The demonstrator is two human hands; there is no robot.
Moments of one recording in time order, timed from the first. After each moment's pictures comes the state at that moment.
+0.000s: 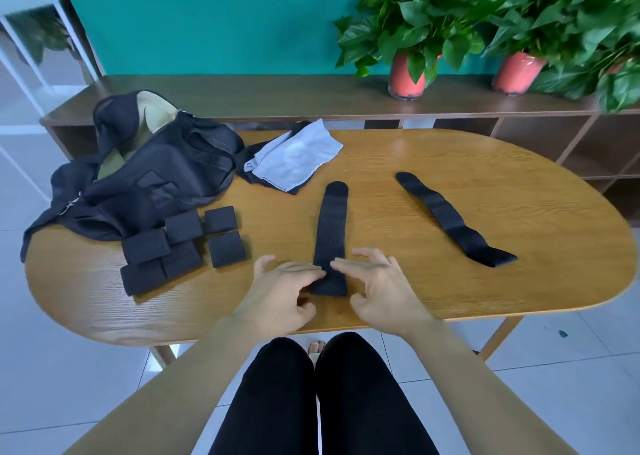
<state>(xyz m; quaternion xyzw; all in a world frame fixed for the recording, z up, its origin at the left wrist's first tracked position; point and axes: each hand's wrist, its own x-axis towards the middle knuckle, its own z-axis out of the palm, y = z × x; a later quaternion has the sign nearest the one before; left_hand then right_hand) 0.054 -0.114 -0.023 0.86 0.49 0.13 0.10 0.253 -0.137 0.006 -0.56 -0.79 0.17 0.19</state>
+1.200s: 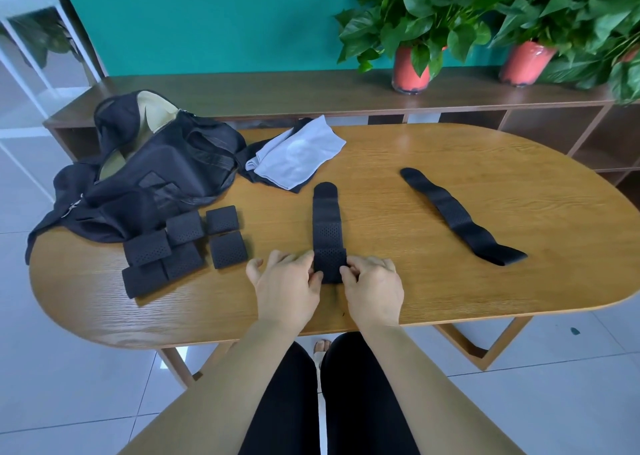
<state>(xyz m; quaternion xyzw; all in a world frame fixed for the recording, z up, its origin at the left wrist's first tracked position) 0.085 -0.108 -0.030 0.72 0.67 0.18 0.00 0.215 -0.113 -0.051 -0.72 -0.59 0.07 0.36</state>
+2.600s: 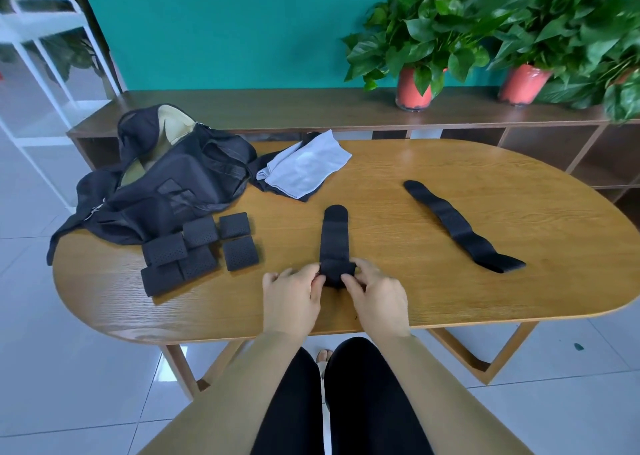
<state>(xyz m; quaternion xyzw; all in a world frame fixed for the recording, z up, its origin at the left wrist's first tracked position) 0.076 -0.119 -0.043 0.73 0.63 0.27 0.03 0.223 -0.130 -0.037 -0.66 -0.66 0.12 0.35</state>
